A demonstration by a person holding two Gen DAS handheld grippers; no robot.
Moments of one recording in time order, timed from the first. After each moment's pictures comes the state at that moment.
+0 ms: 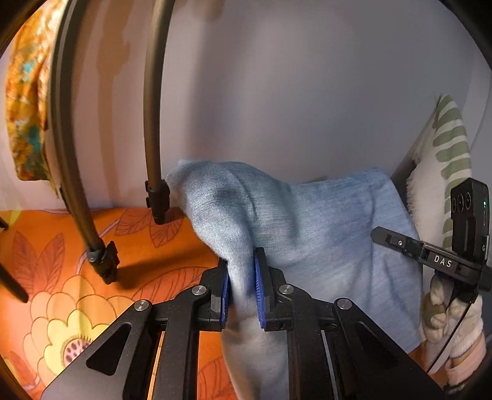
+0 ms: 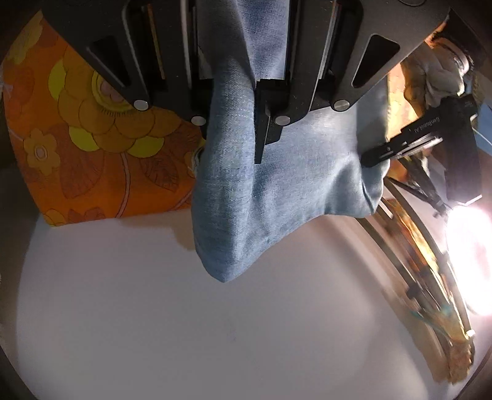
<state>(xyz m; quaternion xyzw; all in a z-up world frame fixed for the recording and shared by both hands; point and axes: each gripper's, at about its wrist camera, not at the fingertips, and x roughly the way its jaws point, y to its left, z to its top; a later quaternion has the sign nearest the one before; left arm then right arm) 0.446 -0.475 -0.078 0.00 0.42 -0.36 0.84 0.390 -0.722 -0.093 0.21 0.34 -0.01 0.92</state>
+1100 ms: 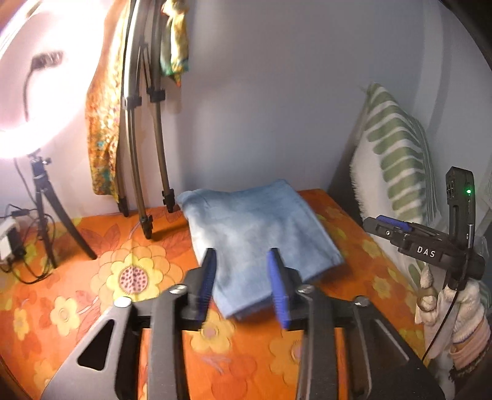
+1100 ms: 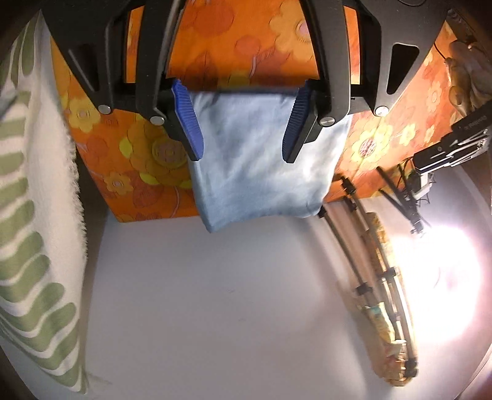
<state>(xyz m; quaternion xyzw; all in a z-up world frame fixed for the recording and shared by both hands) 0.283 -0.404 0.048 0.06 0.36 -0.37 0.86 0.235 -0.647 -0.012 0.16 0.30 -0.10 0.93</state>
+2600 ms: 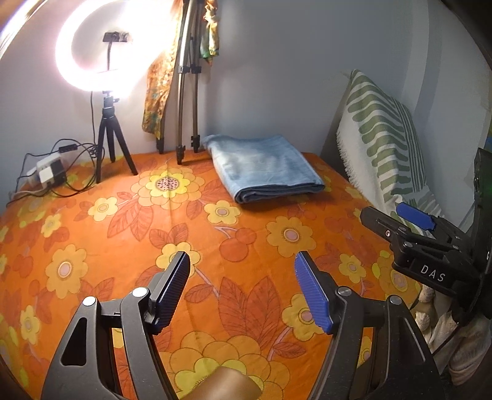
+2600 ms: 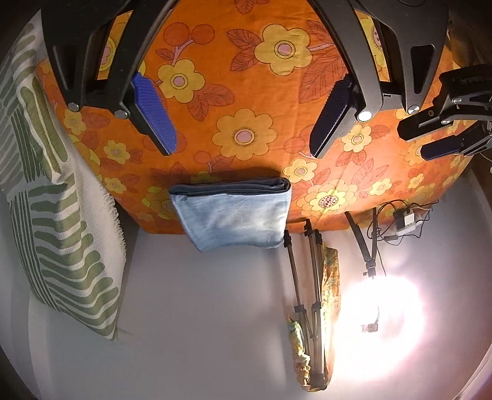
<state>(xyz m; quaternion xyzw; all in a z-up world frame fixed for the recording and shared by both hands) 0.145 -0.282 0.020 0.05 0.37 -0.34 0.86 0.087 -0.437 -0.011 0.09 0.27 -0.19 0.94</state>
